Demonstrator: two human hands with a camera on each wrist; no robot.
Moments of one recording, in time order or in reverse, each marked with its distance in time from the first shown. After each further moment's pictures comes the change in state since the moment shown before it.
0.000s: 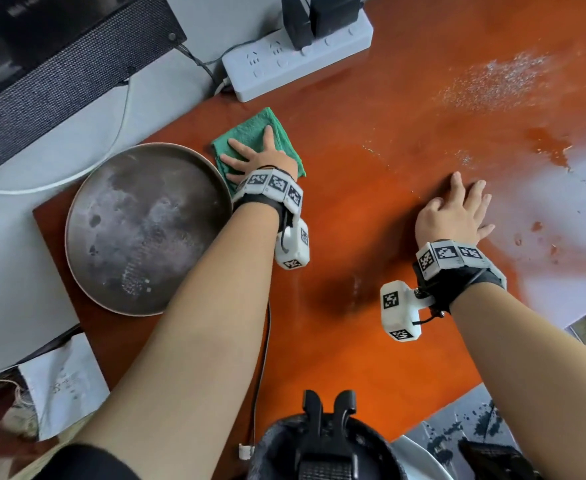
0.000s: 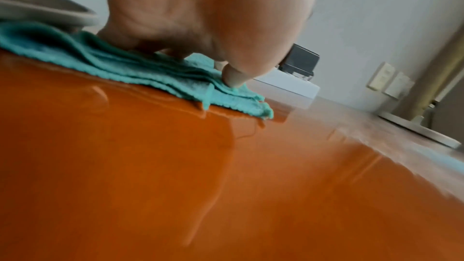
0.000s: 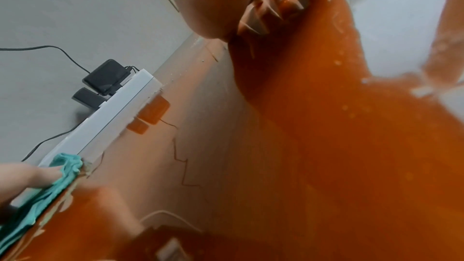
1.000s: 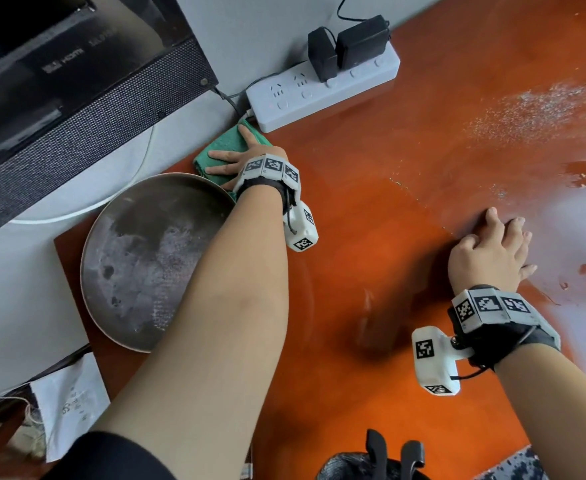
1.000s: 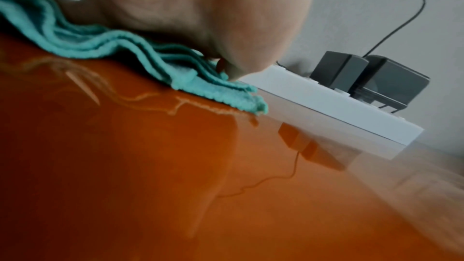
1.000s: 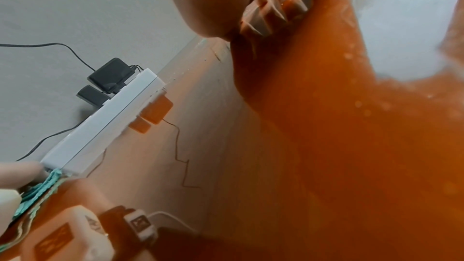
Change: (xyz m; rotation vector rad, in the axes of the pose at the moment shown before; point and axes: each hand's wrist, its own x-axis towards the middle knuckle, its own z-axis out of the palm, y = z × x) left_hand 0.069 0.010 -0.043 -0.118 0.082 -0.196; right_hand 0.001 -0.003 0.001 -0.018 0.054 0.016
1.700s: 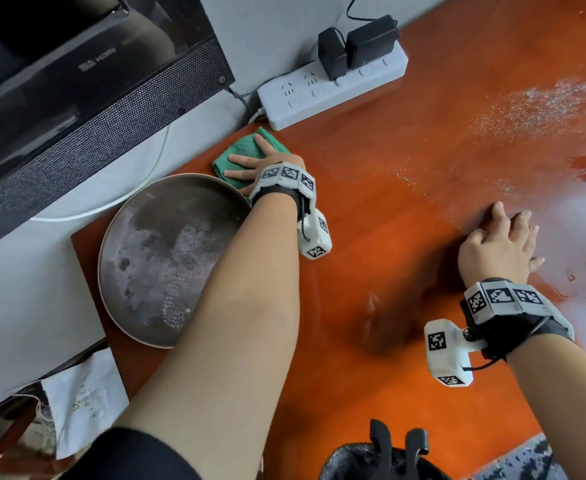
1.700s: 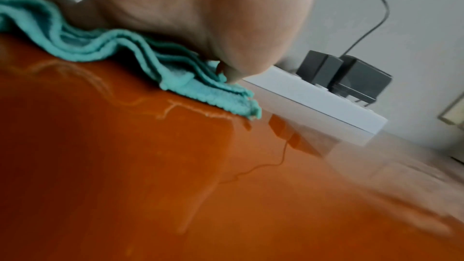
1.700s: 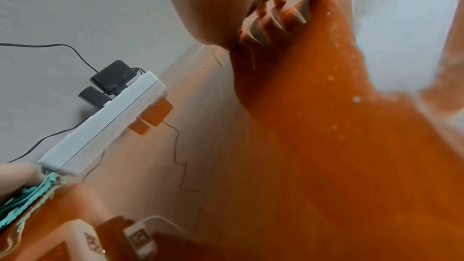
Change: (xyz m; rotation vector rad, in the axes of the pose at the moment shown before) left_hand -0.013 -0.009 0.011 0.032 -0.013 0.036; right_hand 0.000 0.002 -0.002 -0.033 -0.042 -0.025
